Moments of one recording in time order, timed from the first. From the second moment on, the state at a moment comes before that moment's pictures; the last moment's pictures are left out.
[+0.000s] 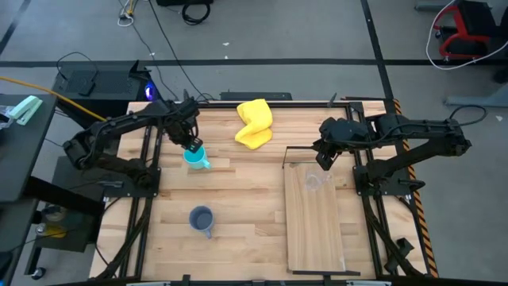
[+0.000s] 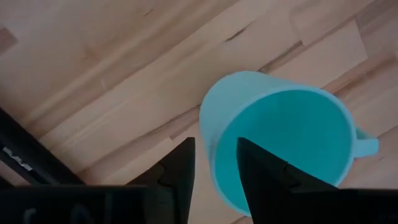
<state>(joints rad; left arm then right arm) 0.70 1.33 0.92 -1.06 0.07 -0.28 0.05 1.04 1.20 -1.06 0.29 0.58</state>
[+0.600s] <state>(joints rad) 0.70 1.40 0.92 -1.02 0.06 -0.31 0.05 1.04 1.20 -1.06 0.29 0.58</state>
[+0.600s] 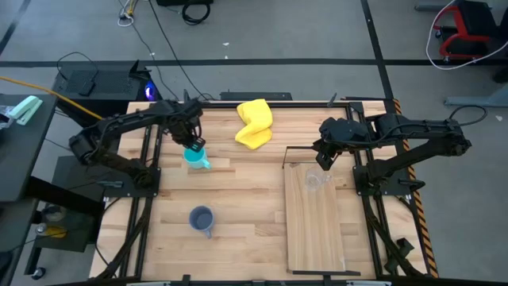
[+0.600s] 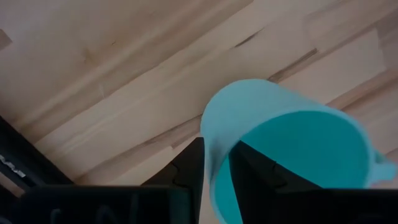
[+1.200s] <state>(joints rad) 0.68 1.45 0.92 -1.02 0.08 -0.31 0.05 1.04 1.20 -1.06 0.29 0.58</state>
